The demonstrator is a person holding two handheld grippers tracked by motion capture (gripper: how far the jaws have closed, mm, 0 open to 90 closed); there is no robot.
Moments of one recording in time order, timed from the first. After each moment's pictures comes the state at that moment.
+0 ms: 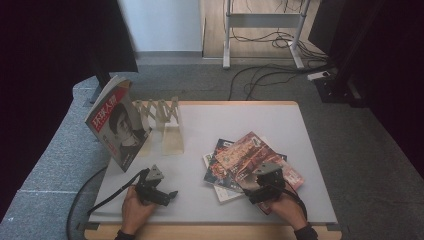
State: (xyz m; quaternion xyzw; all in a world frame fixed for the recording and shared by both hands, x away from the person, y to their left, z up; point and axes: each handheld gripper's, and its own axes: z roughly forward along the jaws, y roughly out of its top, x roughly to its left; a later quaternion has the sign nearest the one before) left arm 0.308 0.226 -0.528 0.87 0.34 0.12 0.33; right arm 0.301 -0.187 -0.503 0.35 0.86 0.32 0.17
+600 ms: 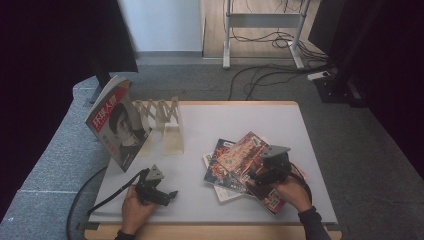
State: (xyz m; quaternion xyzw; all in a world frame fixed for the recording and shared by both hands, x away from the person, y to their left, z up) left arm 0.308 0.226 -0.528 0.87 0.34 0.12 0.33; right arm 0.352 -0.200 -0.471 0.34 0.86 0.33 0.20
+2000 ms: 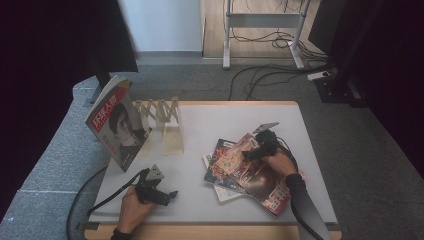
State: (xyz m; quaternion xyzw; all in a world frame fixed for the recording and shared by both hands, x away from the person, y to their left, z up) left arm 0.308 0.225 -0.528 0.87 0.34 0.12 0.33; right arm 0.445 -0.193 -0.502 0.36 0.86 0.34 0.12
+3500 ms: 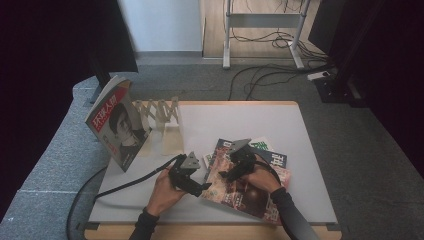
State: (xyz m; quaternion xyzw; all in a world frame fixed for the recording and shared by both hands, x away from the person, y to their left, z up) left arm 0.330 0.110 -0.471 0.90 0.21 0.10 0.36; right arm 0.385 -0.113 -0.496 0.23 0.90 0.35 0.11
